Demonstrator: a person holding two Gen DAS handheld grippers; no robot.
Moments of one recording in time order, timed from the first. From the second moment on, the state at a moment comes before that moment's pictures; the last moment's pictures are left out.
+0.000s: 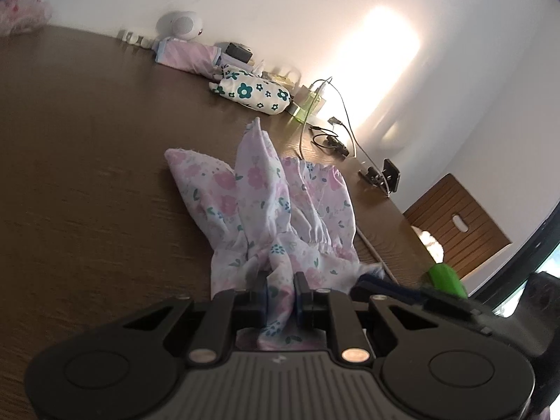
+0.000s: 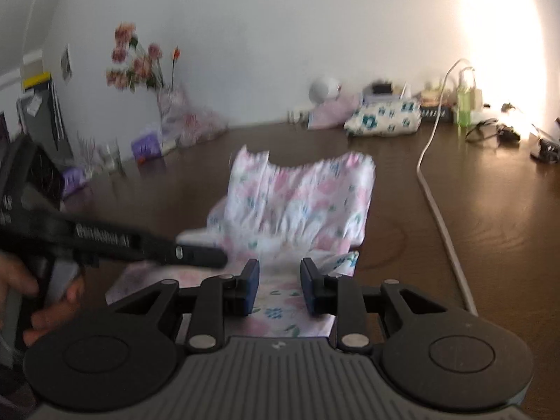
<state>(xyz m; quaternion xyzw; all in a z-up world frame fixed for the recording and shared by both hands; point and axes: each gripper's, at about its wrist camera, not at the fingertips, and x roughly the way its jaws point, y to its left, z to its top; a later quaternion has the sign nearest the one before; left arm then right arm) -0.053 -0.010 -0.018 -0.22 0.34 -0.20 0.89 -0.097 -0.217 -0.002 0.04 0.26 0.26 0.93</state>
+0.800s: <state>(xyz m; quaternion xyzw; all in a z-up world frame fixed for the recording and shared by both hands) -0.049 0.005 -0.010 -0.26 0.32 -0.24 0.88 -0.106 -0.248 0.018 0.06 0.23 0.23 0.94</state>
